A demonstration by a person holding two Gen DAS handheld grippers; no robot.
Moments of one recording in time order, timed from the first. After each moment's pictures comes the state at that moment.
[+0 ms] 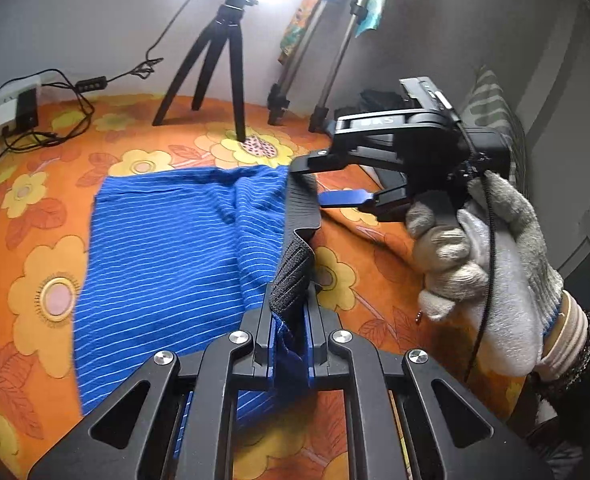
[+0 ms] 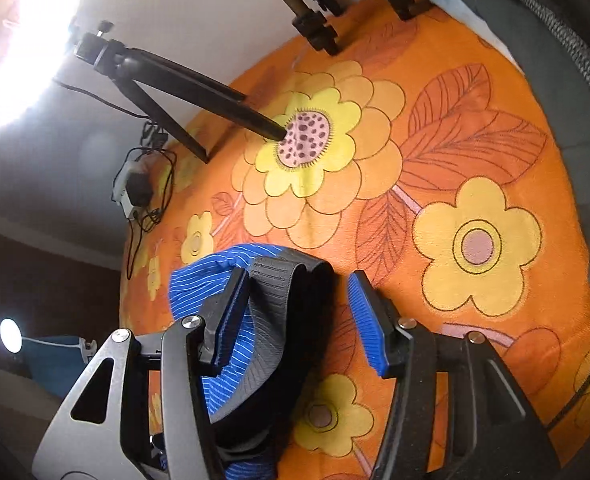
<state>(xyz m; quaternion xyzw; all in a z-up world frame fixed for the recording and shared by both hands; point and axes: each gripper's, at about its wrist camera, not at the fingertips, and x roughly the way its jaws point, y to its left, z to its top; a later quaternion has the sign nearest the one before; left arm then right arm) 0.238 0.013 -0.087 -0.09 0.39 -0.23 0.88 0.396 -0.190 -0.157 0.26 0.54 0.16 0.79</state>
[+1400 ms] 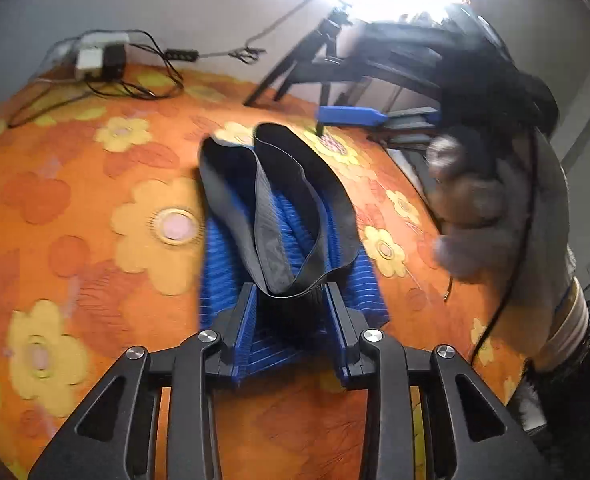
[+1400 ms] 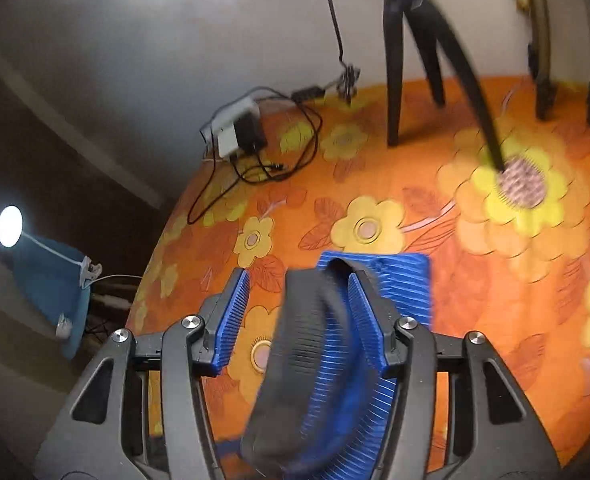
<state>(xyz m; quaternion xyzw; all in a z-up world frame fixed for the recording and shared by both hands) 0.183 0.094 -0.086 -0.15 0.41 -0.16 0.88 0.361 -0.049 -0.094 0.12 0.48 0.31 0.81</state>
